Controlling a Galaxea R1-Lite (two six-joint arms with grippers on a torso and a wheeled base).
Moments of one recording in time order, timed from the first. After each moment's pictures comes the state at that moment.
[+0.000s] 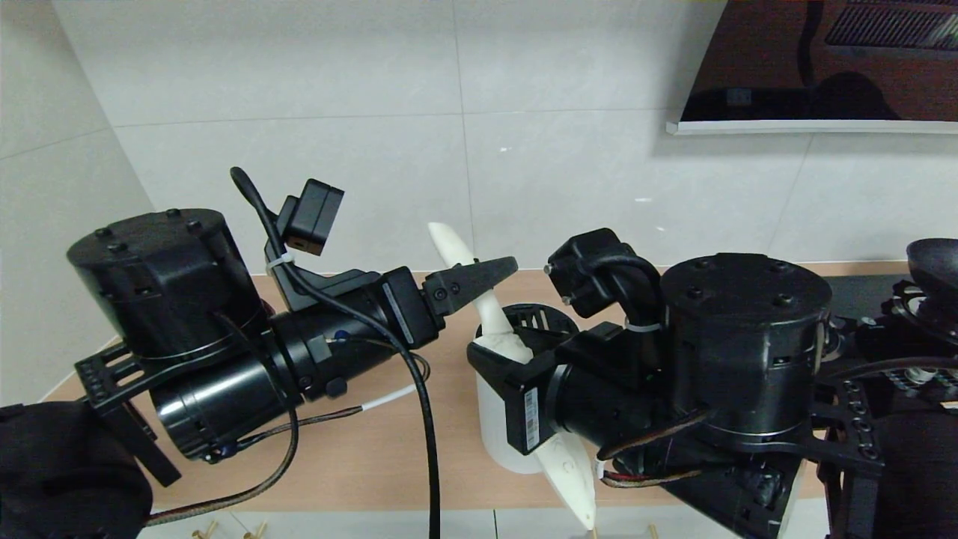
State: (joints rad) left arm -0.62 1.59 -0.69 -0.92 -0.23 -0.65; right arm 1.04 1.74 -0.93 -0.67 -0.29 0.17
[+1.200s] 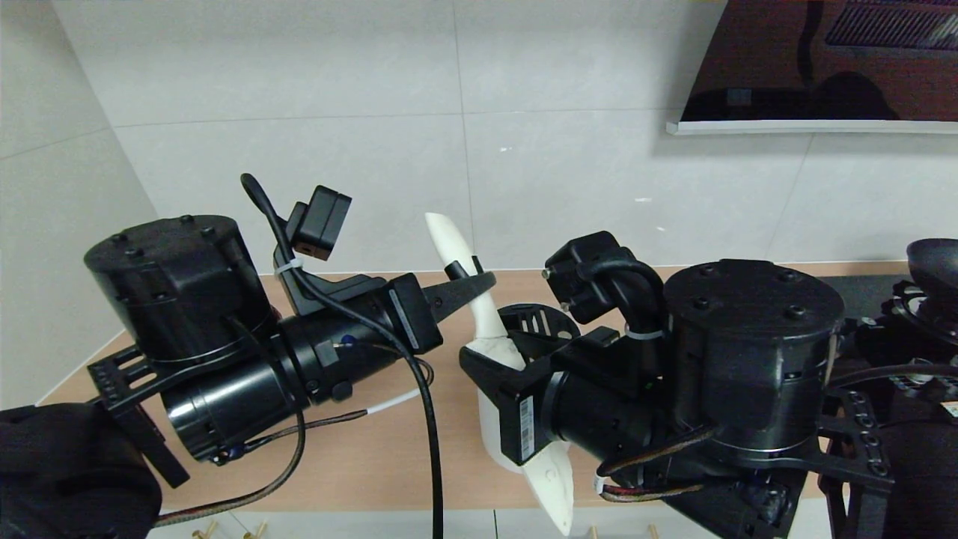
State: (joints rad) left arm -0.62 1.60 -0.68 -0.93 -0.23 -0.64; right arm 1.06 1.74 -0.92 -0.69 -0.29 0.18
